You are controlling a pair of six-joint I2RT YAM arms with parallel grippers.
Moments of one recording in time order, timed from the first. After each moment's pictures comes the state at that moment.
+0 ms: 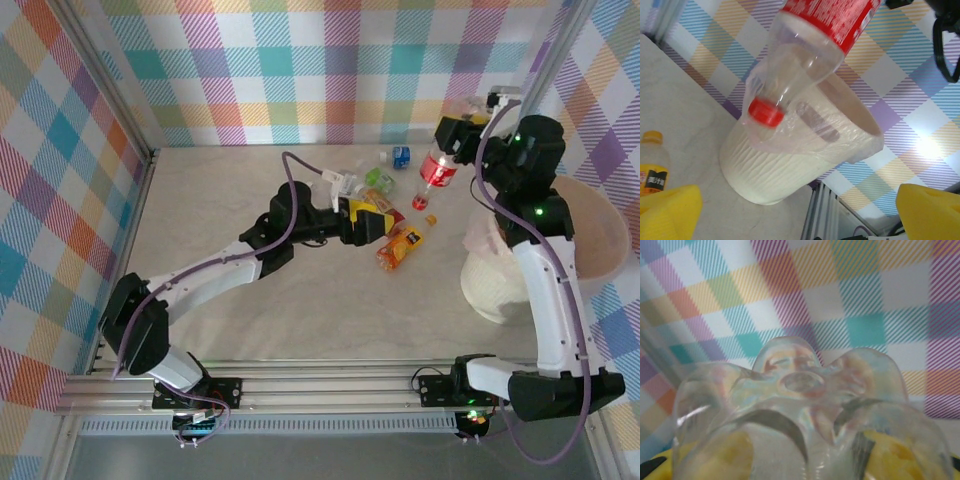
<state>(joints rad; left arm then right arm) -0.79 1.53 1.16 0.30 0.52 -0.64 0.11 1.19 1.53 -0.40 -0.23 0.23</state>
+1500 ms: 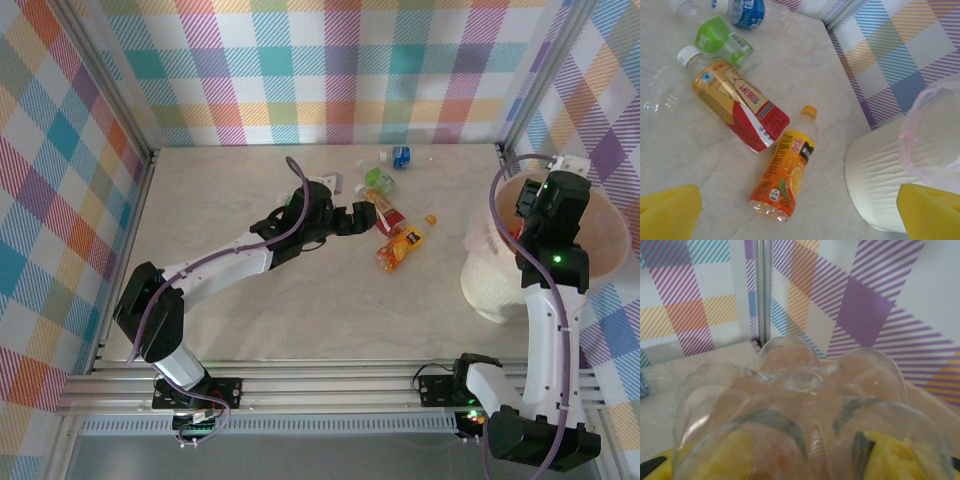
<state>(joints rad) -0.78 1.63 1.26 -0.08 0.04 -0.71 -0.18 0.95 1.21 -0.61 0.34 -0.01</state>
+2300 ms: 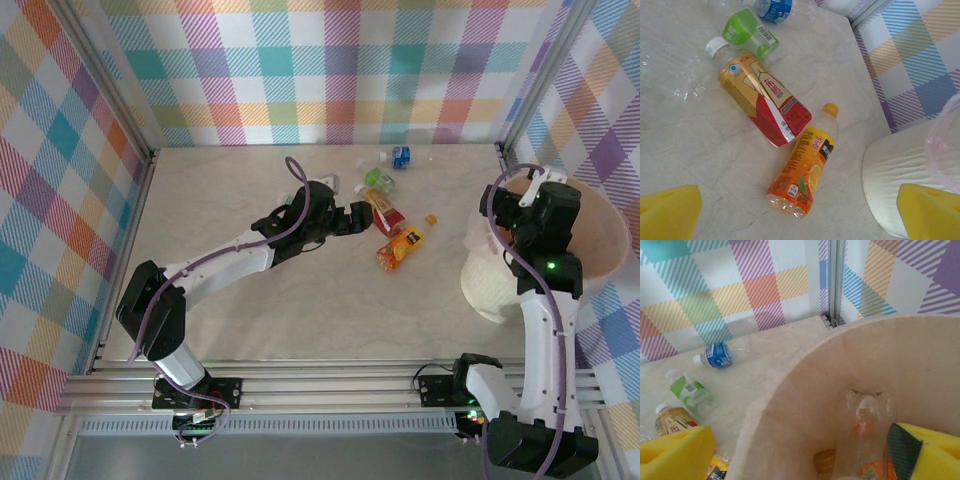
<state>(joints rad) -0.78 1.65 1.29 -0.17 -0.02 -0.74 -0.18 0.91 1.14 -0.63 0.05 0.12</state>
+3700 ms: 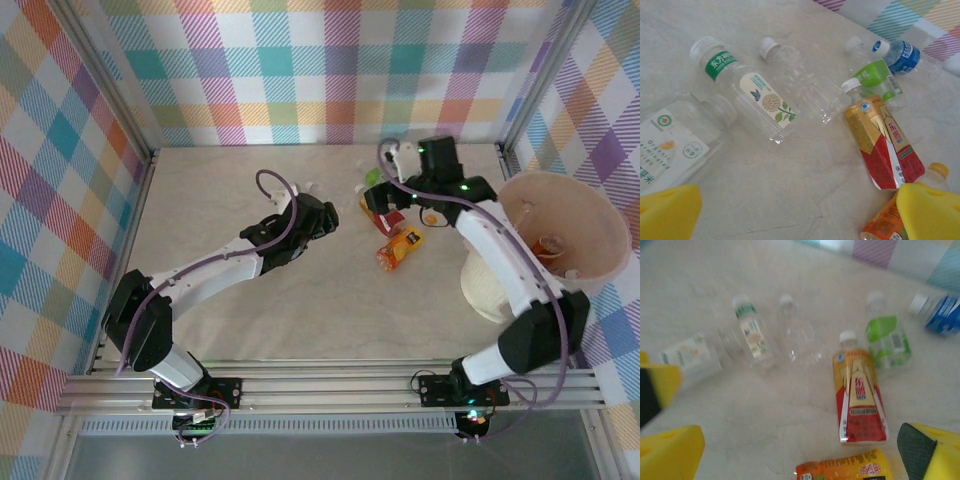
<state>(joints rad) -0.76 1.56 1.18 -0.34 -0.43 -0.91 0.36 1.51 1.45 -0.72 -0.20 -0.11</state>
